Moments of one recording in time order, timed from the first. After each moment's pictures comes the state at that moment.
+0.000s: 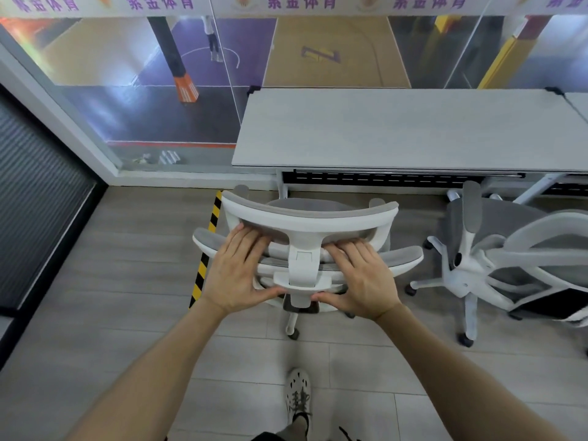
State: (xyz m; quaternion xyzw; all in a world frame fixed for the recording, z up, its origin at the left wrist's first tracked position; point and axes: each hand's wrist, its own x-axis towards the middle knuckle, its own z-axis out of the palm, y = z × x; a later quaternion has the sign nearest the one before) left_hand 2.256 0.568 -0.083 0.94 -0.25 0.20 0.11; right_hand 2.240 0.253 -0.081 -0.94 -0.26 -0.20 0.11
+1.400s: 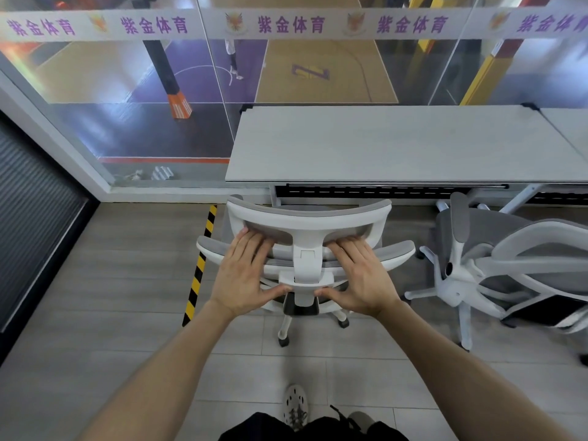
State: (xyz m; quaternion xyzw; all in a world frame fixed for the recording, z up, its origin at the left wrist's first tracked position) left_hand 2.281 0.545 -0.085 0.95 -0.24 0.20 0.10; right_hand 2.267 0.235 -0.080 -0.94 -0.24 -0.13 0.18
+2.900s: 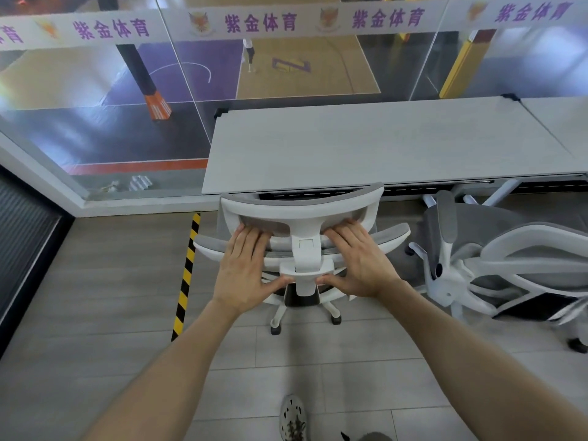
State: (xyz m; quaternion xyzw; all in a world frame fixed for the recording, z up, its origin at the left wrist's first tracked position) left_hand 2.349 0.499 -0.079 0.96 -0.22 0.15 0.08; right_hand 2.345 0.192 -0.075 -0.95 -0.24 -0.11 0.13
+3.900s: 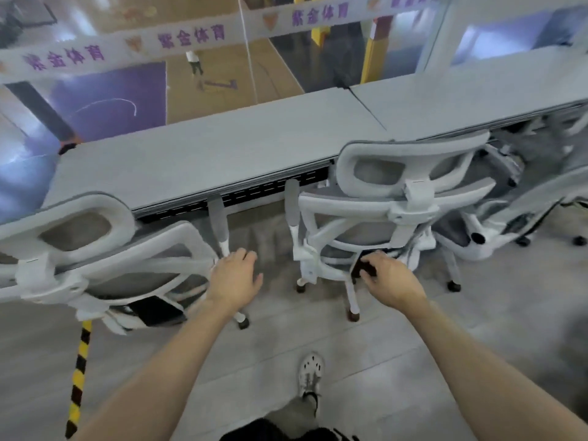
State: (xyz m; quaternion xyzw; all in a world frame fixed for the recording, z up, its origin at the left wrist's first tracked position) left_hand 2.239 0.040 -0.076 0.97 -0.26 -0.02 0.02; right_hand 2.103 -0.296 -0.088 -0.97 0.13 0.05 0.20
